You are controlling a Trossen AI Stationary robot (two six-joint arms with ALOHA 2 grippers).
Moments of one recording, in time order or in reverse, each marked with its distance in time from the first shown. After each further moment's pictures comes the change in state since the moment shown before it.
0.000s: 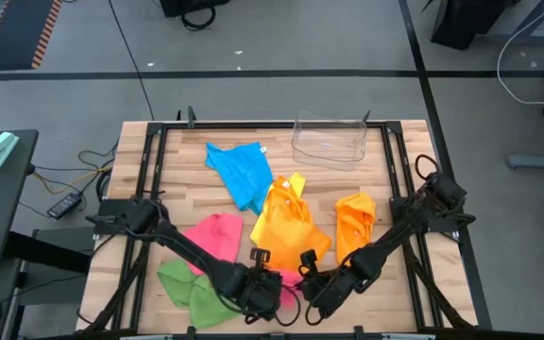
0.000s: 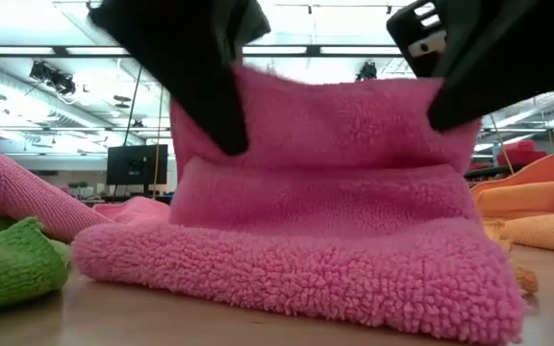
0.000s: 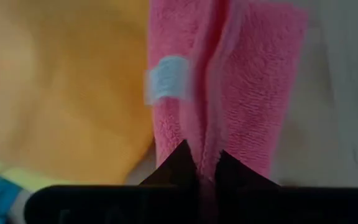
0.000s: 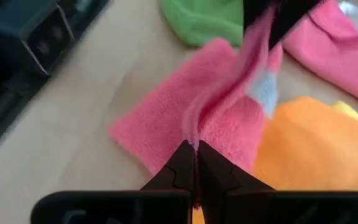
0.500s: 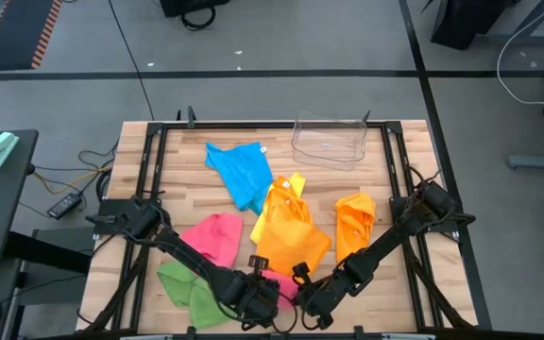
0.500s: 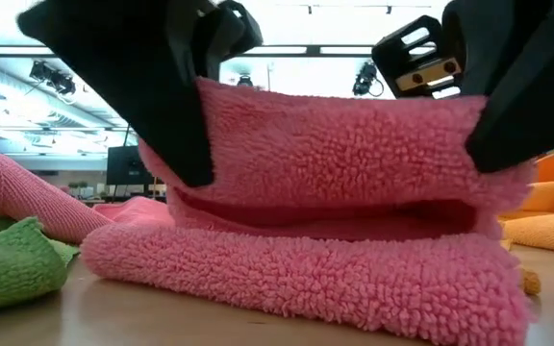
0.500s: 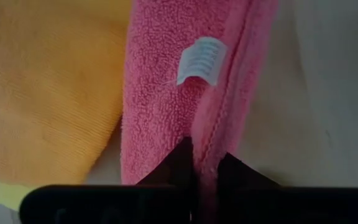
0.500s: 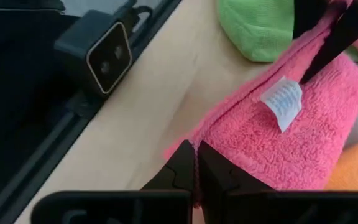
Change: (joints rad) left arm -0.034 0.032 0.000 0.013 0.045 -0.001; right arm -0.009 0.102 0.000 0.207 -0.186 -0.004
